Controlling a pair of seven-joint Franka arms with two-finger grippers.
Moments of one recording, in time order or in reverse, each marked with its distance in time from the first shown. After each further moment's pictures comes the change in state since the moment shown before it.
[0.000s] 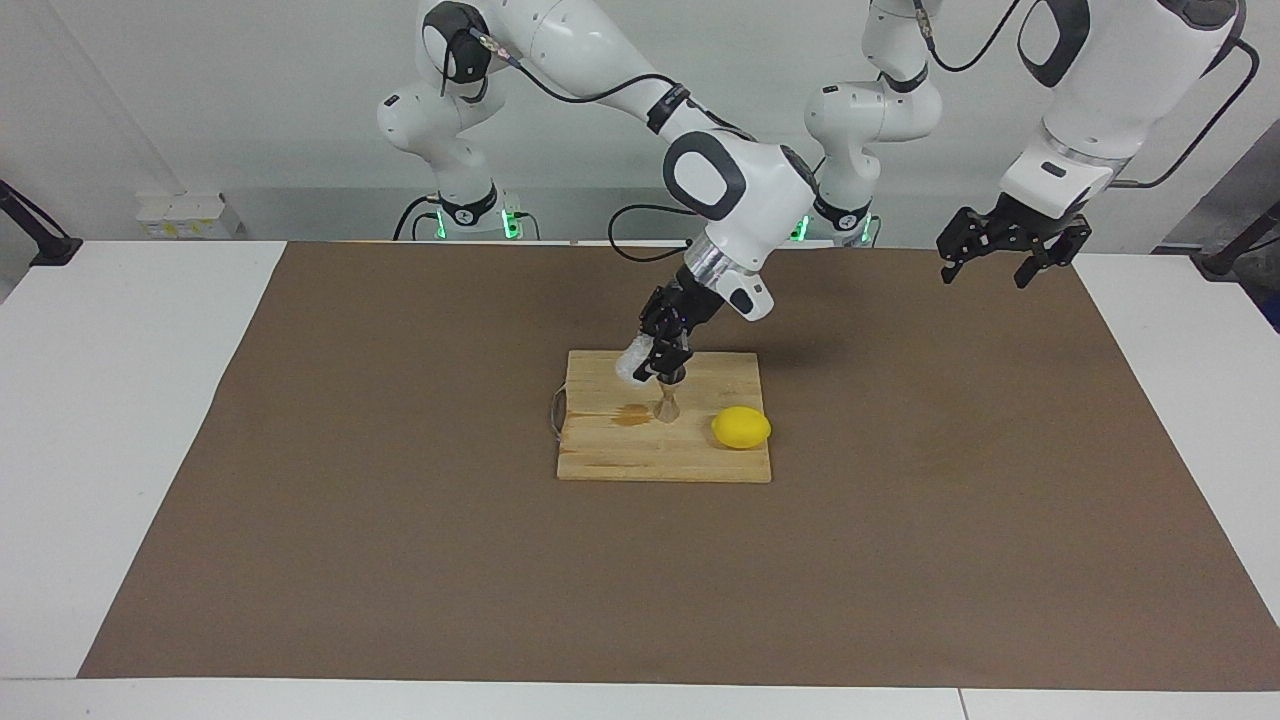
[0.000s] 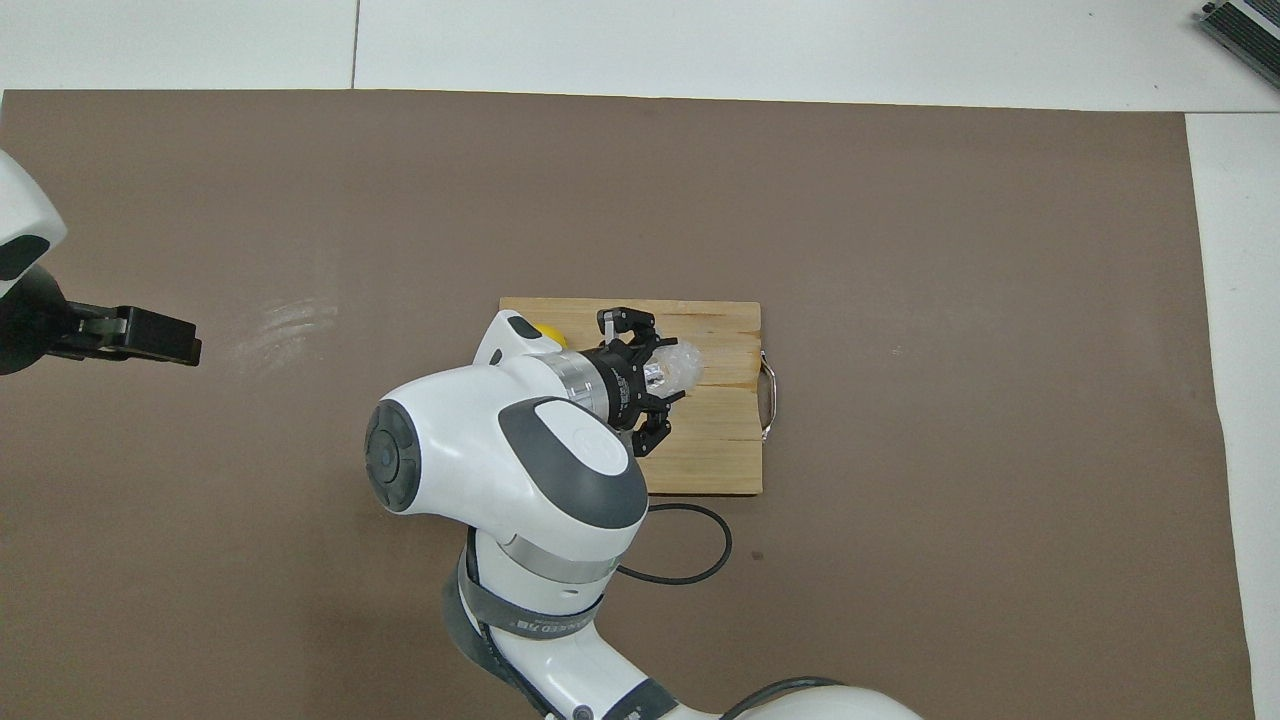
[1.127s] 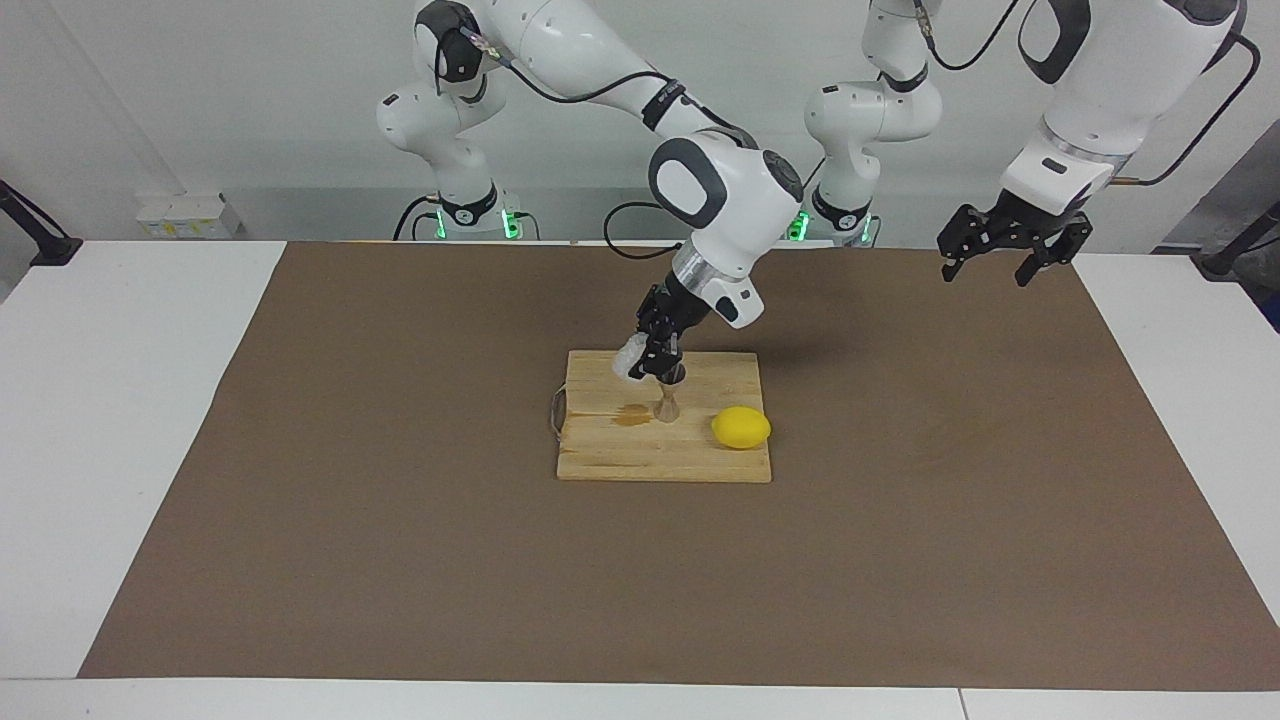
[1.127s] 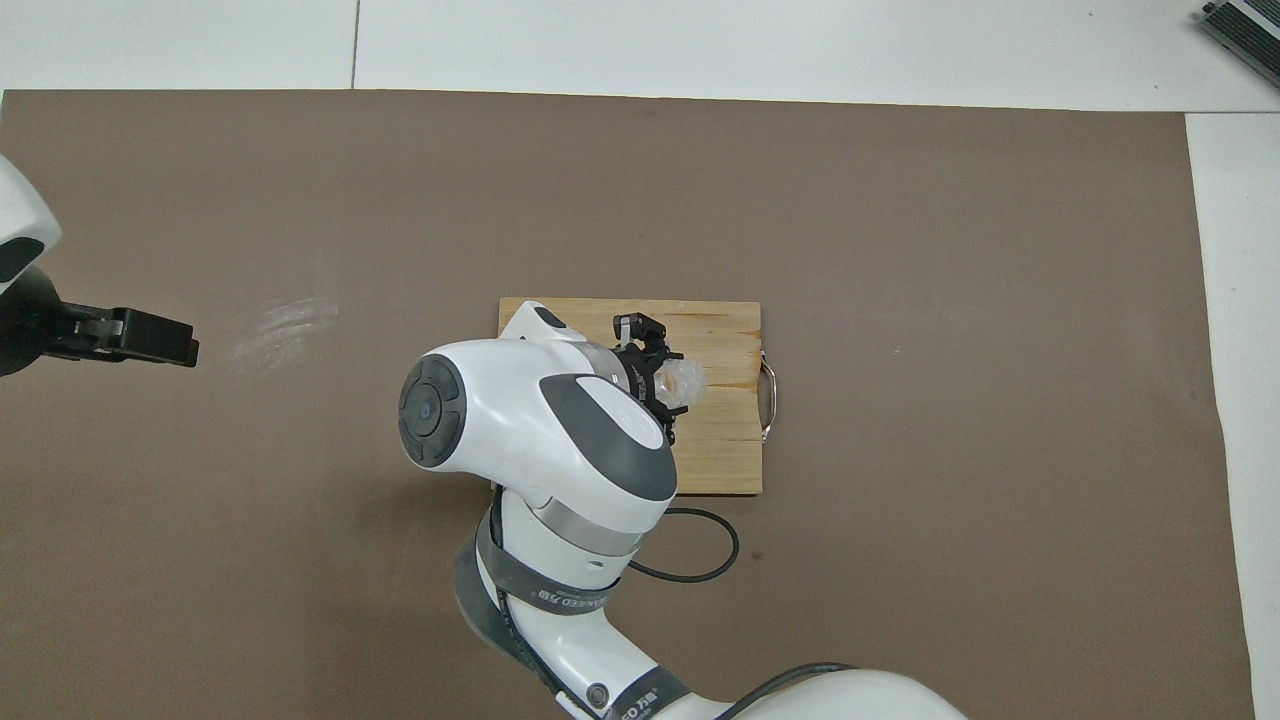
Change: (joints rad) left arm 0.000 -0.008 0.000 0.000 0.000 -0.001 0.007; right arm -0.043 -0.006 -0.005 -0.007 0.146 0.000 -0.027
